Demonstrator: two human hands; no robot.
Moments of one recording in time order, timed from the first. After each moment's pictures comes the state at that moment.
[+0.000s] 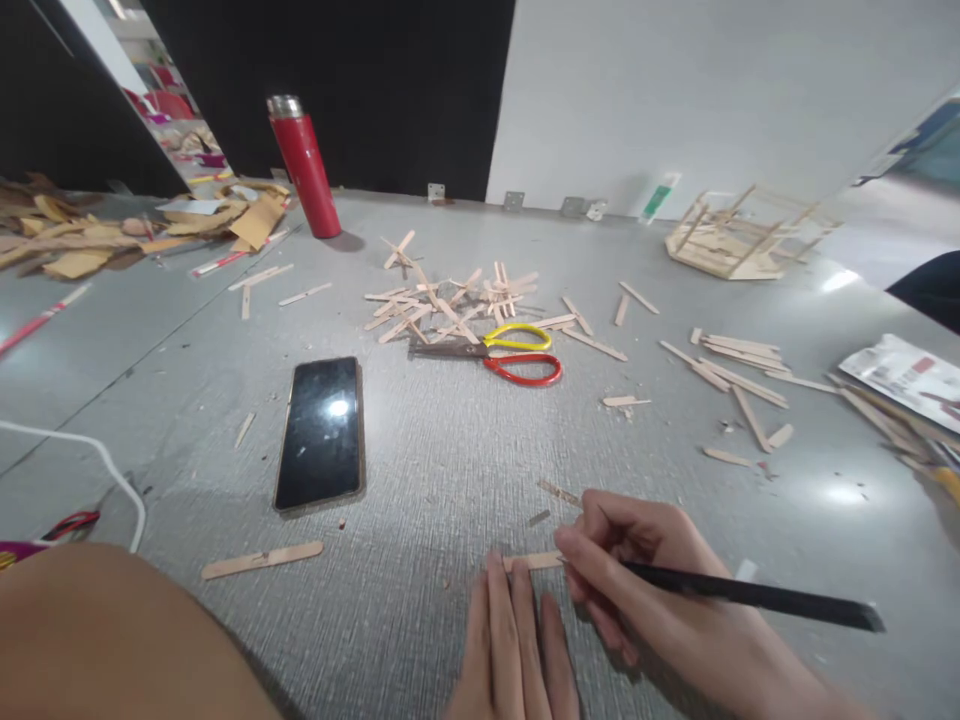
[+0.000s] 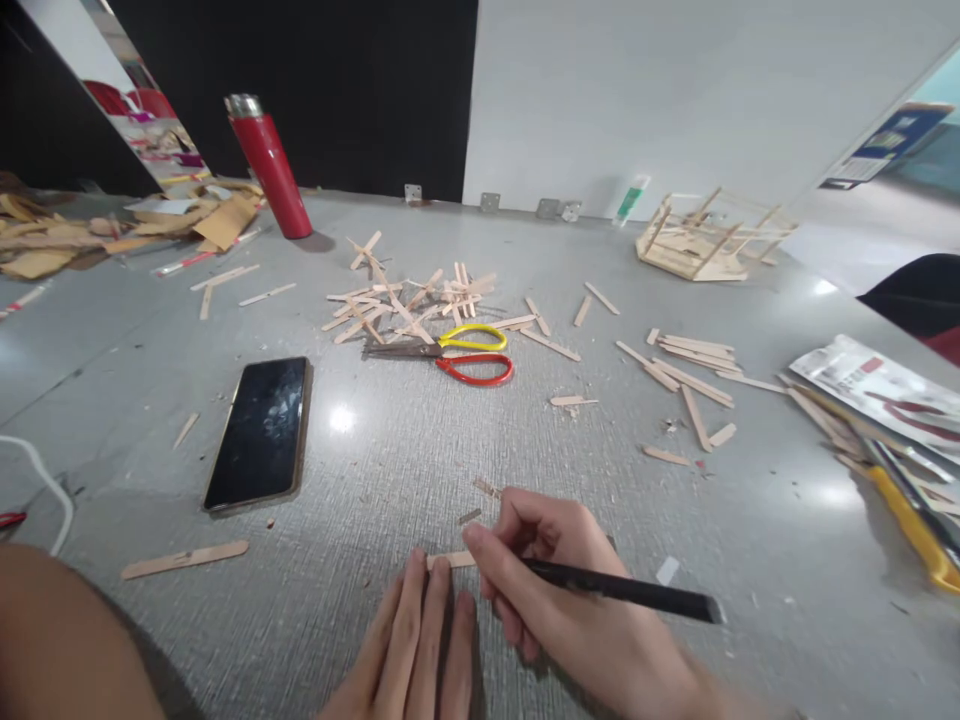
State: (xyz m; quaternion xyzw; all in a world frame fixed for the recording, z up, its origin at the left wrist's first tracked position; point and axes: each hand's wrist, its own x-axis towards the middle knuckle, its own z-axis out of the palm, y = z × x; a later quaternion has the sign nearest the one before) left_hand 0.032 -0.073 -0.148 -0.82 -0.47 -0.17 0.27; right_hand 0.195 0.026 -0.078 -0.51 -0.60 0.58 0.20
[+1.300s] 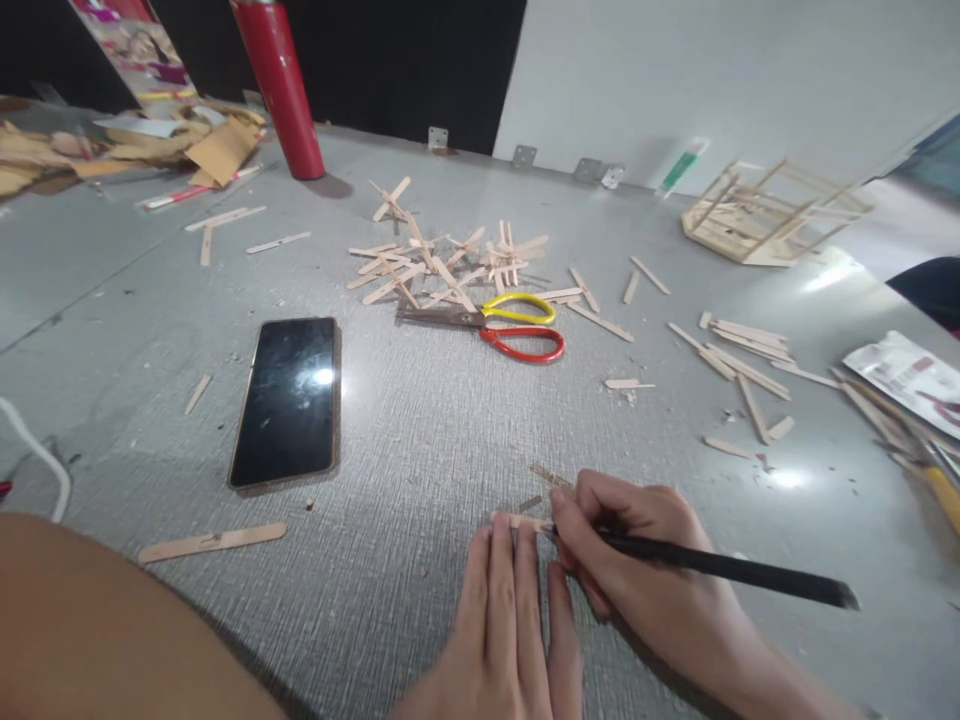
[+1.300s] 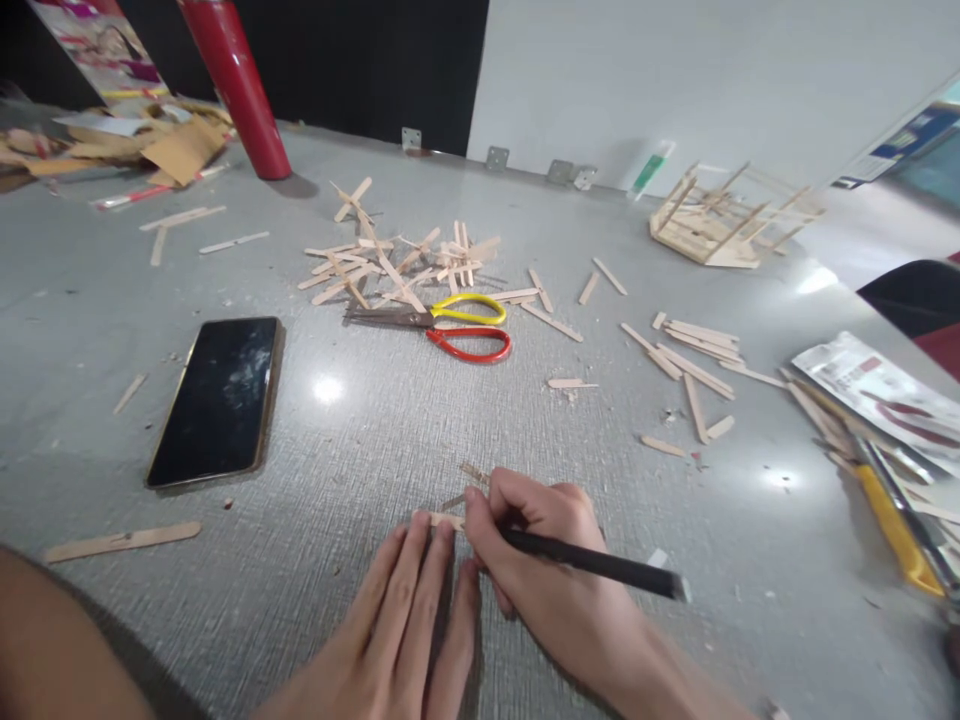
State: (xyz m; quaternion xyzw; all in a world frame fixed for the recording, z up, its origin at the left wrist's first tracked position) left_hand 0.030 -0.053 -0.126 -0.85 -0.43 -0.17 0.23; right_hand 0.191 0.034 -0.089 -0.53 -0.72 0.40 0.21
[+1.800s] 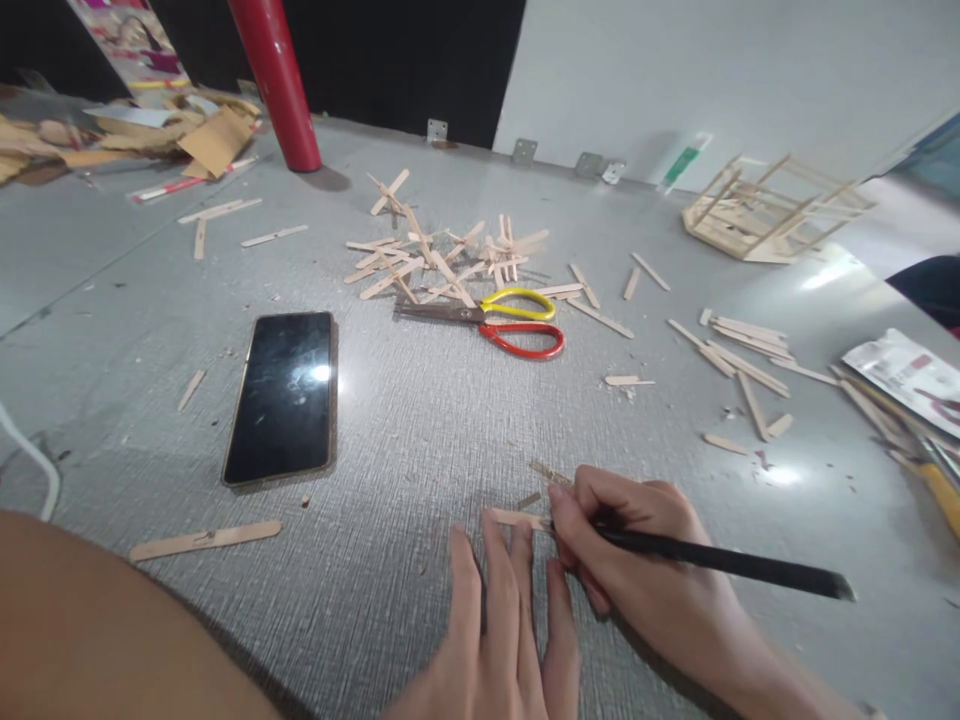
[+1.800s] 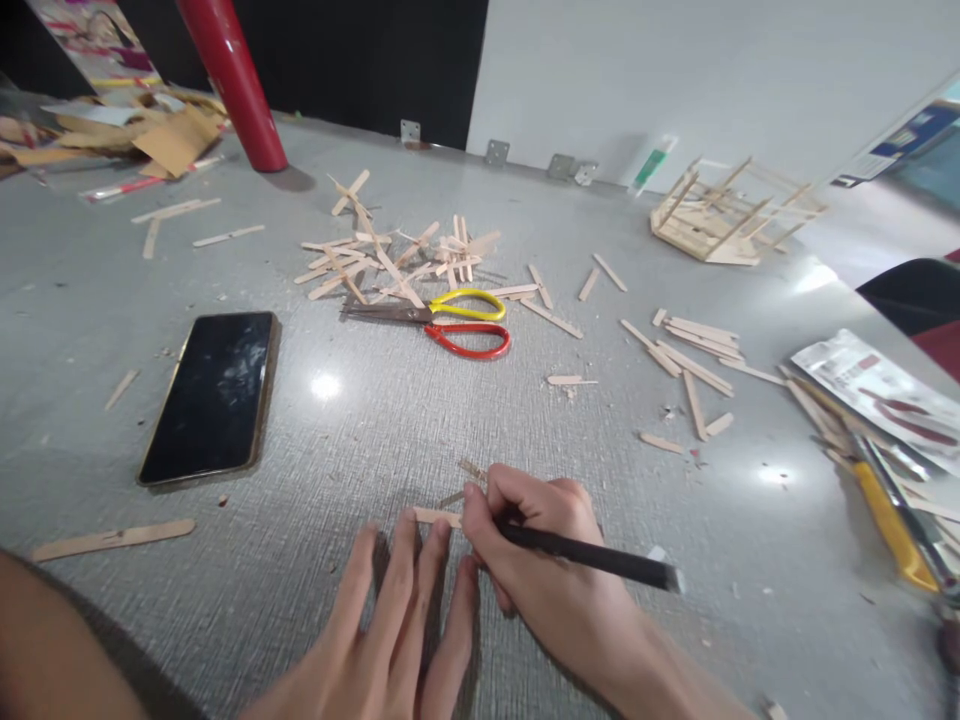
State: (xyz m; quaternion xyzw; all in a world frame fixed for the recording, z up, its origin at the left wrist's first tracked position) left_hand 0.022 -0.051 -0.114 -0.87 -0.41 -0.11 0.26; right_hand 0.190 0.035 -0.088 -0.54 -0.72 0.40 0.21
